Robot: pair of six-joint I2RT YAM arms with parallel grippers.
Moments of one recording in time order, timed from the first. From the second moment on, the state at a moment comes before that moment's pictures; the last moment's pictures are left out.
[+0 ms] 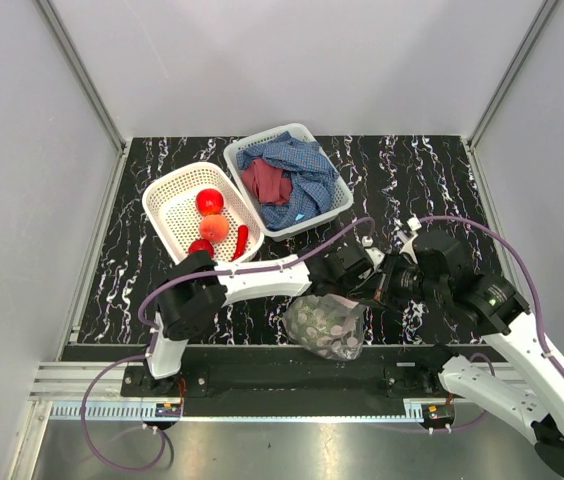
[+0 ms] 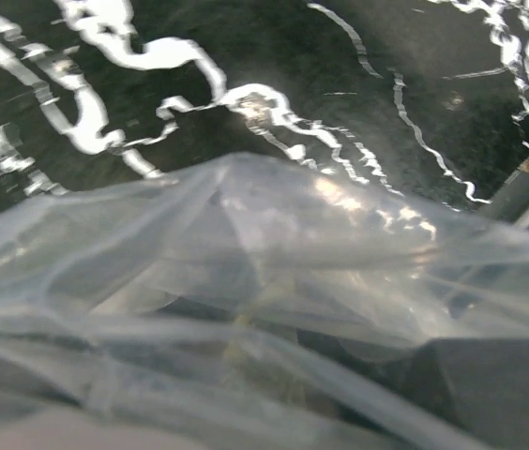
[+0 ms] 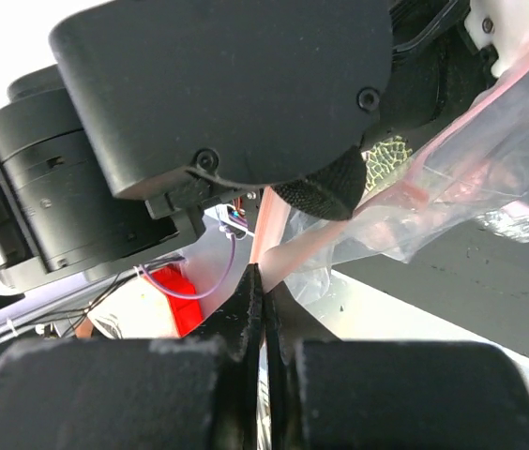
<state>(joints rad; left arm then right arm) -1.15 1.97 1.46 -0.50 -0.01 -0.34 0.66 0.75 1.01 -0.93 -0.31 1.08</state>
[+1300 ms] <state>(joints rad) -0.99 1.92 1.31 -0.19 0.35 -0.66 0.66 0.93 1.14 -0.89 -0.28 1.06</state>
